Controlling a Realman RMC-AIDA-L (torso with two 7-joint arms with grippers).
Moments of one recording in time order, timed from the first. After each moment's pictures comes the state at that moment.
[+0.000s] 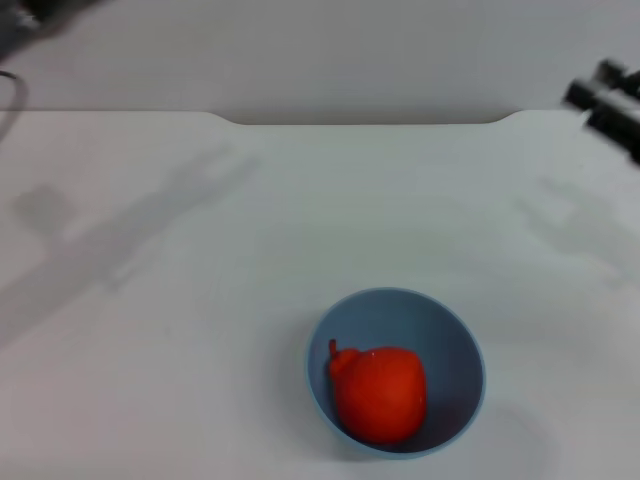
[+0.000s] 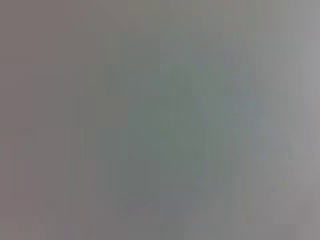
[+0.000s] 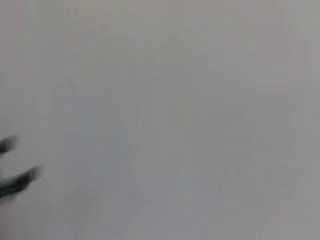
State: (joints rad) left arm -0.29 -2.06 0.98 1.03 1.17 1.32 -2.05; right arm 0.25 2.07 -0.94 -0.84 -1.27 -1.34 1.32
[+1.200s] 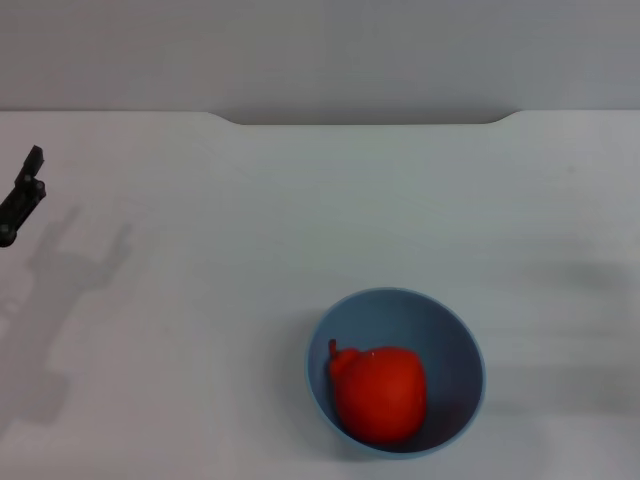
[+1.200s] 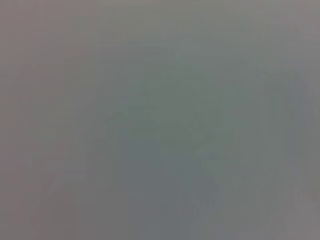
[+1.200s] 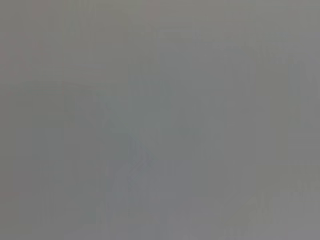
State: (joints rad) left arm -0.11 -2.08 1.26 0.46 0.52 1.33 -0.10; right arm 0.35 2.09 -0.75 0.02 -0.63 -1.38 0.38
